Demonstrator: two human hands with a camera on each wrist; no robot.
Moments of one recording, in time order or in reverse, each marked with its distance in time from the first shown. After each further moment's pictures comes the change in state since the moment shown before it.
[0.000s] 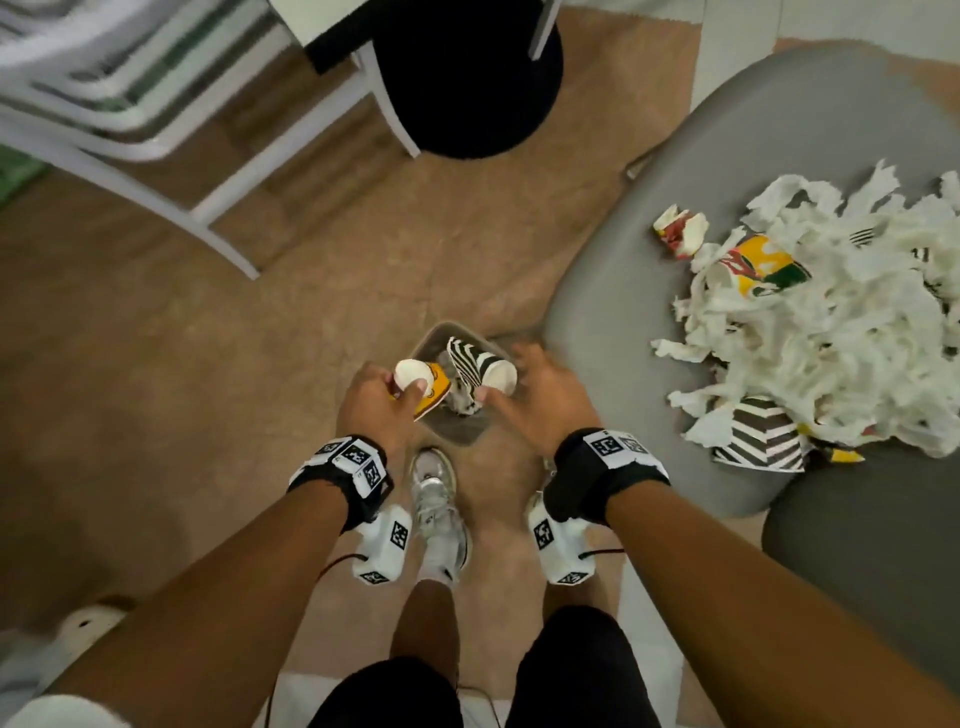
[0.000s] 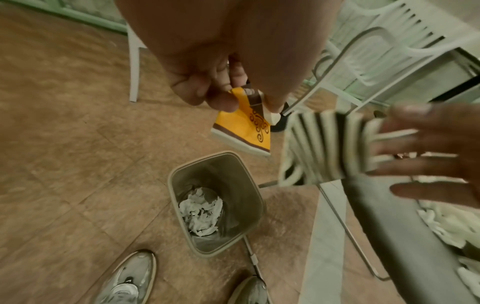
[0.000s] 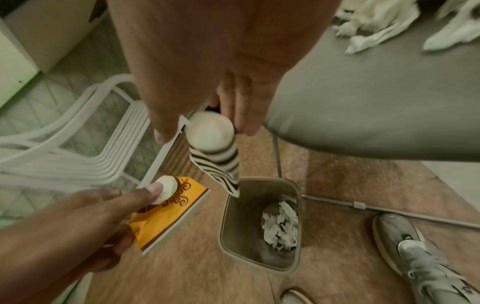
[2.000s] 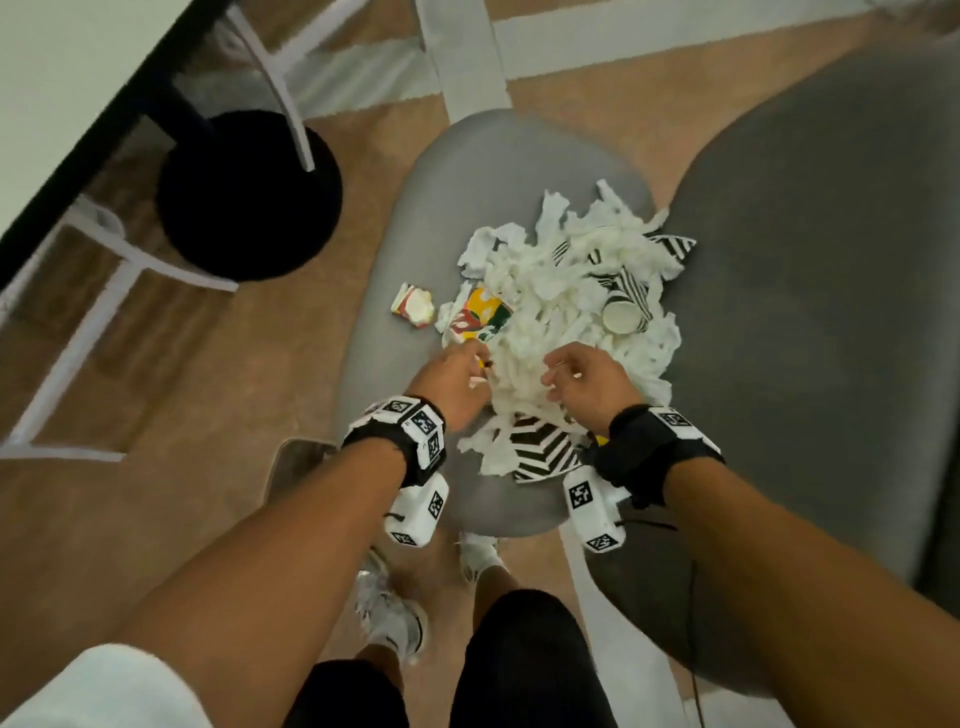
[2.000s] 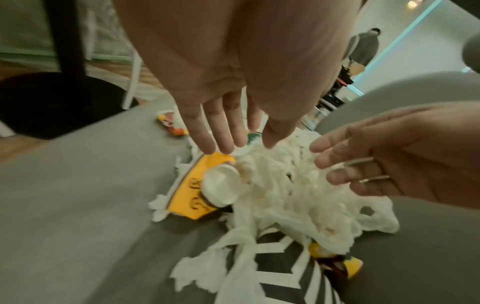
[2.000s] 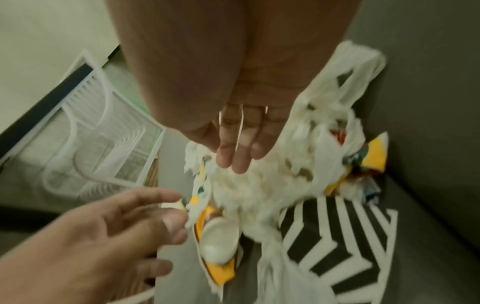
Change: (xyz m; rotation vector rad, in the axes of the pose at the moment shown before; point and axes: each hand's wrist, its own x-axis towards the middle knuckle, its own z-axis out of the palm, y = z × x) left_hand -0.064 0.341 0.150 0.320 -0.553 0.626; right_hand -0.064 0.202 -0.251 0.515 0.275 0.357
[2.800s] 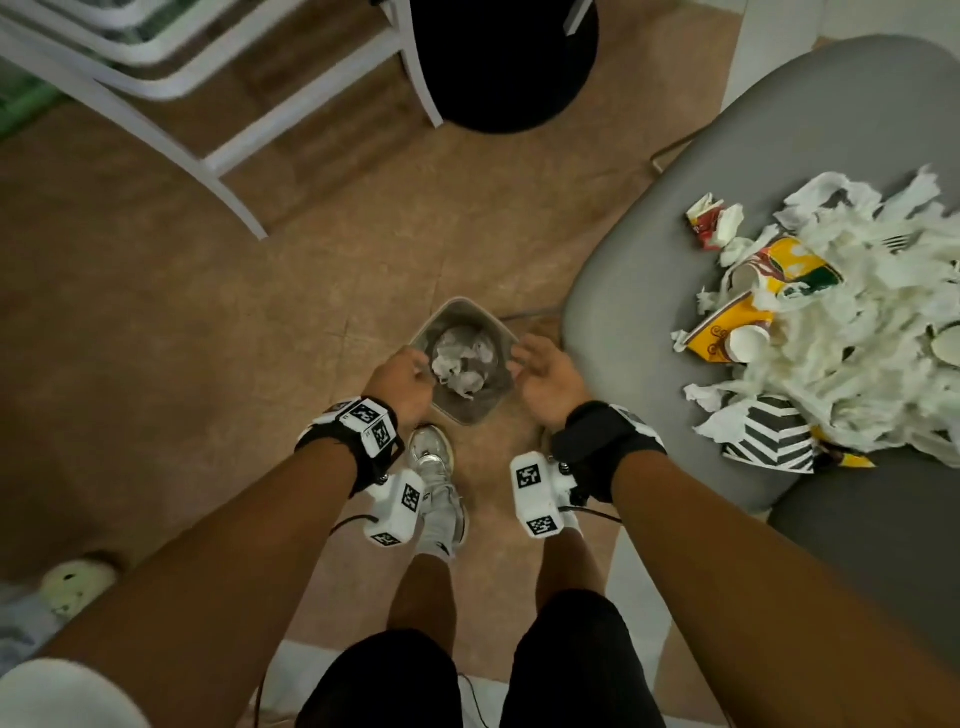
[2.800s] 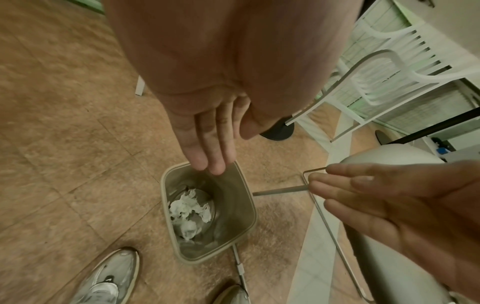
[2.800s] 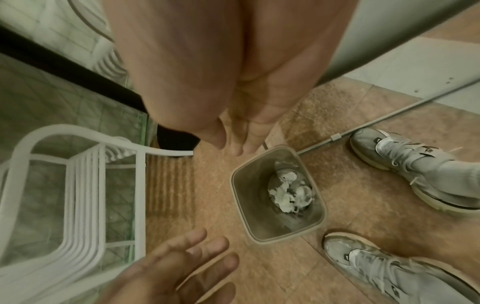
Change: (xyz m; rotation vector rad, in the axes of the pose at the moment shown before) left_hand -0.194 -0.339 0.015 -0.597 0.248 -0.640; right_hand -0.052 -0.038 0.344 -0.102 -0.427 -0.064
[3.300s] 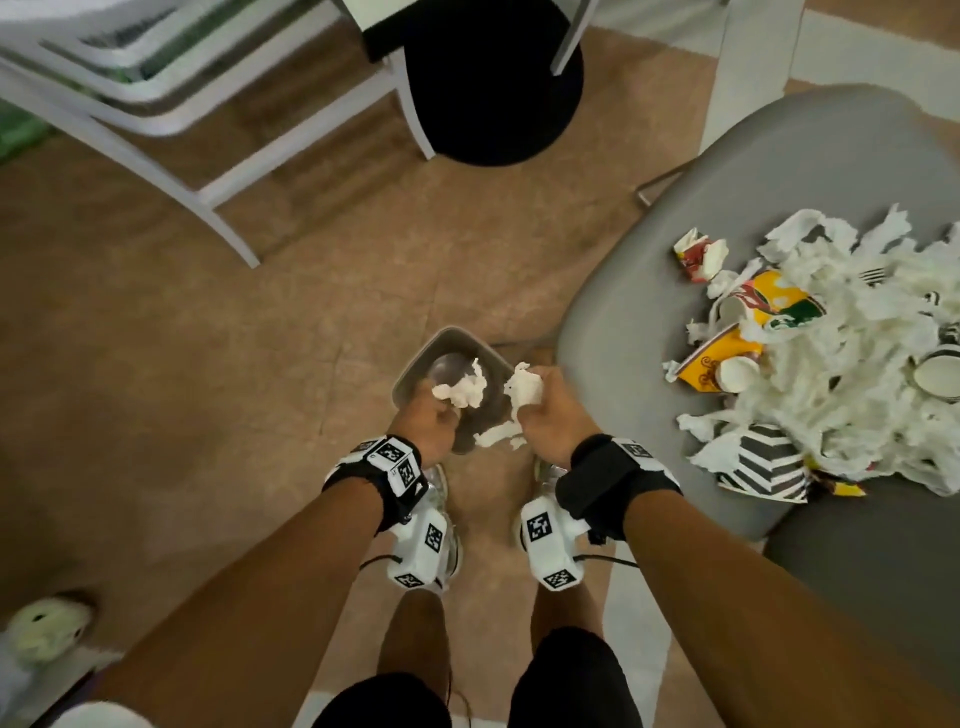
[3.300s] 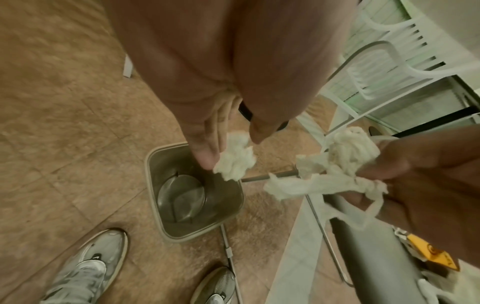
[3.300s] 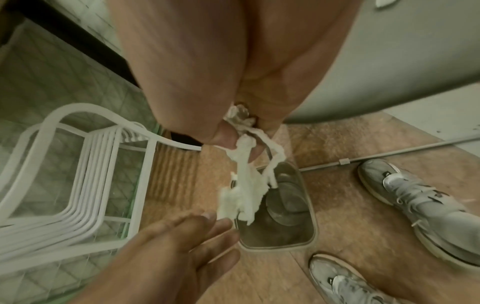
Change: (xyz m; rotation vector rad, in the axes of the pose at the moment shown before) left_hand -0.009 0.020 0.026 0.060 -0.059 0.017; right_hand -0.009 -0.006 -0.011 -0.173 0.008 0.031
